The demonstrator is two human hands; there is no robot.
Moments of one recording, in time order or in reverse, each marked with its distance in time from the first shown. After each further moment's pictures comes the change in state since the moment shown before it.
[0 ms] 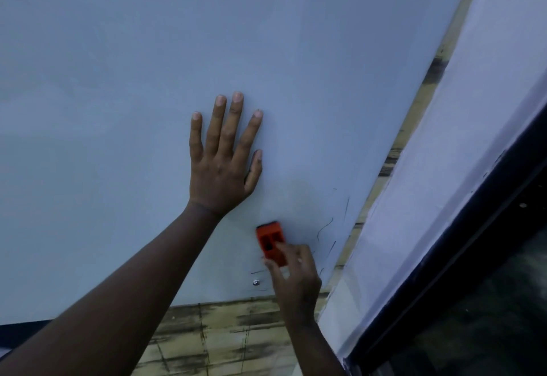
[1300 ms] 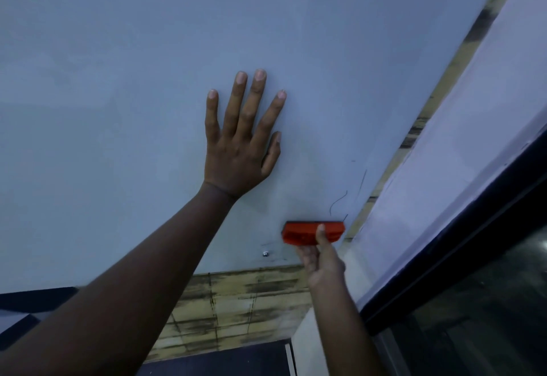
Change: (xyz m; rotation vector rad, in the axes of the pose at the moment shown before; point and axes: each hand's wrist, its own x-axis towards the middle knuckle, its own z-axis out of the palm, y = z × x) left_hand -0.021 0.007 0.003 -0.034 -0.011 0.008; right_hand 0.021 -0.009 -0.022 1.271 0.285 1.533
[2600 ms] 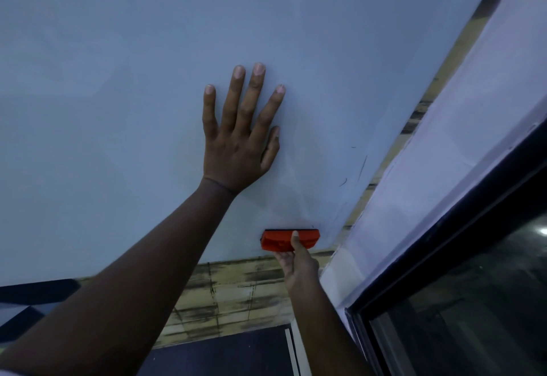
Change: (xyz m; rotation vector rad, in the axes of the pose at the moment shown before) left_hand -0.014 0.007 0.004 -0.005 -0.012 0.001; right_hand 0.042 0.064 -0.032 -0.101 0.010 0.160
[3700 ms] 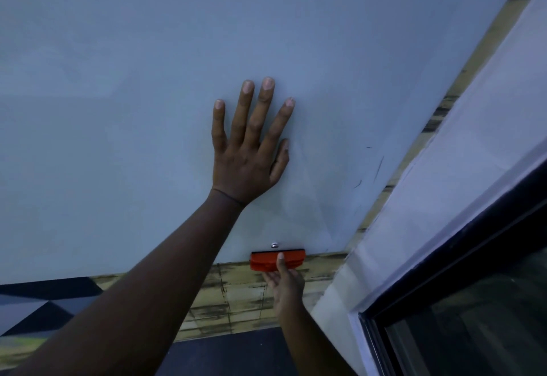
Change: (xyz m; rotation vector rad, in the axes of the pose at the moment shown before) left_hand -0.019 0.005 0.002 0.009 -0.026 -0.003; right_hand 0.021 0.068 -0.025 -0.171 -0.035 0.001
